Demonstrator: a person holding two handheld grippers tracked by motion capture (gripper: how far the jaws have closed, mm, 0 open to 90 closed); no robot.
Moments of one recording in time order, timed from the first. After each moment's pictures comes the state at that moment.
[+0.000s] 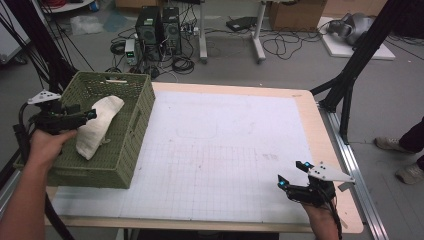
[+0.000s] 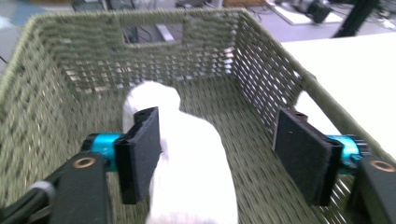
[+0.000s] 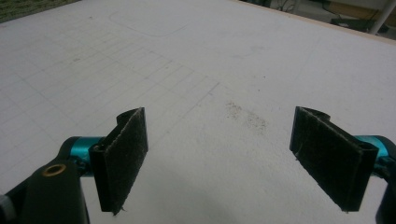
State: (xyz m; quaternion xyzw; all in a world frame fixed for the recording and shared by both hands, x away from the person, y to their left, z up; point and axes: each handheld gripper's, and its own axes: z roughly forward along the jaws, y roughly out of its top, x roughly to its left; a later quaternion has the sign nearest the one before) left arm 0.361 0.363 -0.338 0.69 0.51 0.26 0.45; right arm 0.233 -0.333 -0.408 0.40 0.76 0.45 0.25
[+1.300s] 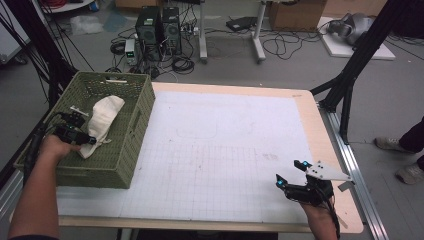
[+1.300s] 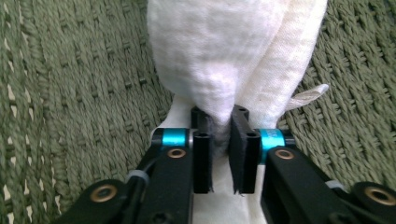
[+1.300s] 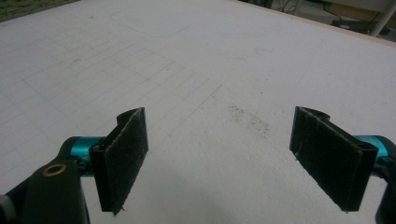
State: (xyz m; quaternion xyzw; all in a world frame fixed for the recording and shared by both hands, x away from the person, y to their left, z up) left arm 0.398 0.363 -0.404 0.78 0.58 0.13 0.19; right arm 0.236 -0.329 -0.408 0.40 0.76 0.45 0.25
